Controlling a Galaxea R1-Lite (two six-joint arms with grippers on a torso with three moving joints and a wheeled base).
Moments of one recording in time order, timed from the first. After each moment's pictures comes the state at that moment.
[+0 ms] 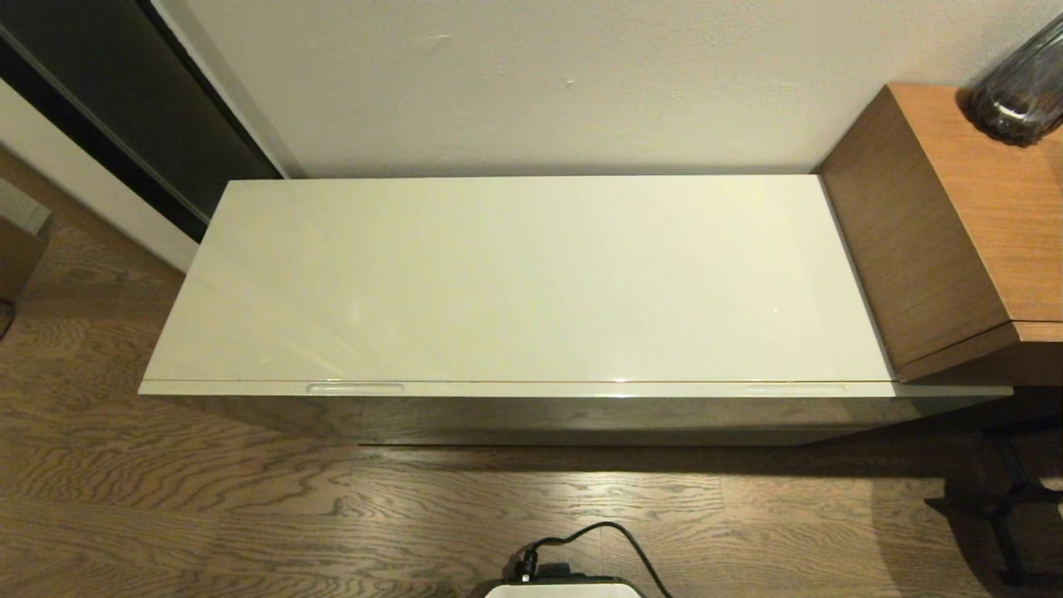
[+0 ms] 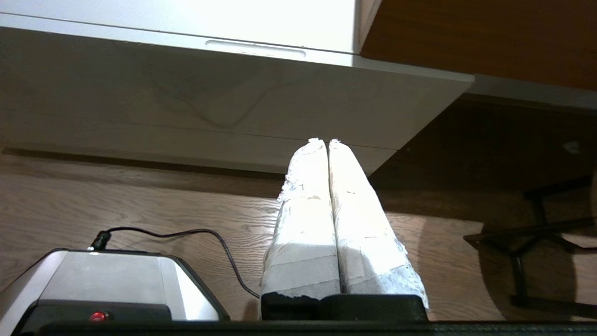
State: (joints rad) left arm -0.01 0.17 -1.11 1.52 0.08 -0.19; right arm -0.01 0.00 0.00 -0.06 0.00 -0.14
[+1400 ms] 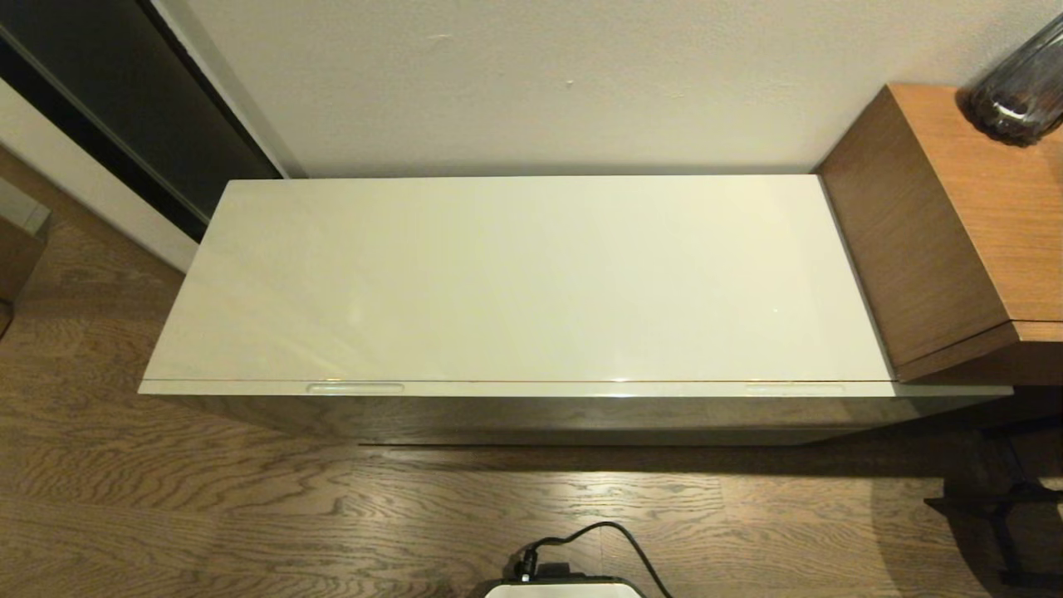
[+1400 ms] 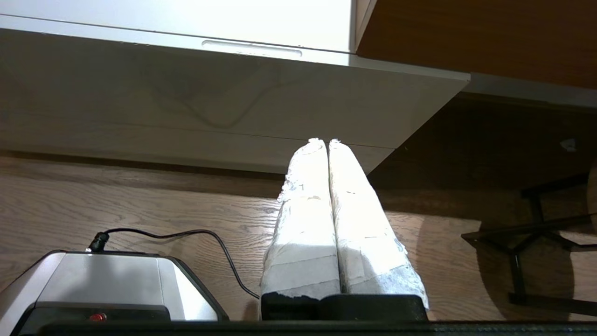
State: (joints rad) left arm 0.00 0.00 -0.01 -0.04 0.00 0.00; right arm -0.01 0.00 0.00 -0.06 0.00 -0.14
